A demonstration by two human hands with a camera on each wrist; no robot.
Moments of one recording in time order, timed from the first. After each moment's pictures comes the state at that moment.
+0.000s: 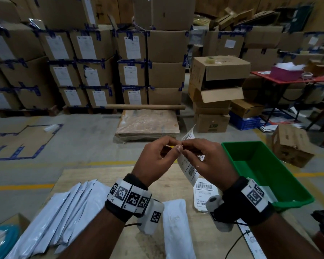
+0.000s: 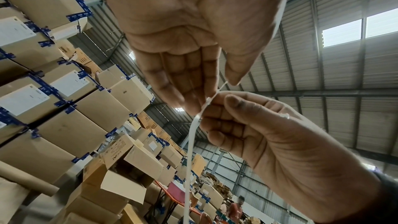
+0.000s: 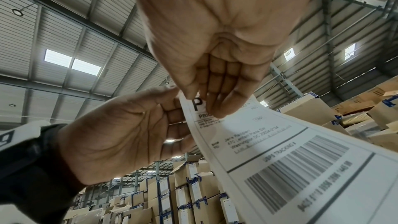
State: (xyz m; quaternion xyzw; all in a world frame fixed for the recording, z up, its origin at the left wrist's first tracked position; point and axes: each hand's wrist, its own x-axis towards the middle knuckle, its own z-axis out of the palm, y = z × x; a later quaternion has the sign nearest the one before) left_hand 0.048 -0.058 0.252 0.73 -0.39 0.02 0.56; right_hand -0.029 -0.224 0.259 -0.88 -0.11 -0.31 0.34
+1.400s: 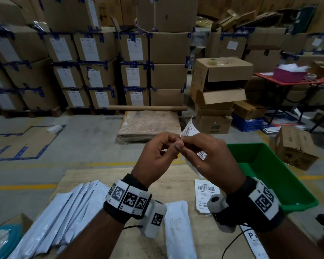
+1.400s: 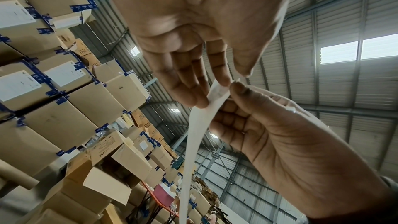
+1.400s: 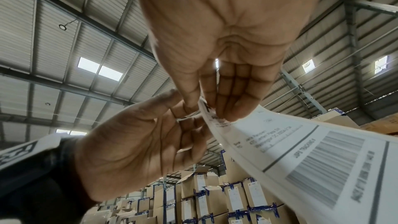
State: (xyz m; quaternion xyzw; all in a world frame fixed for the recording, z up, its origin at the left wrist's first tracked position) left_hand 0.045 -0.054 0.263 0.66 -0.41 0.00 0.62; right_hand -0.038 -0.211 0.286 -0.90 -0.13 -0.31 0.29
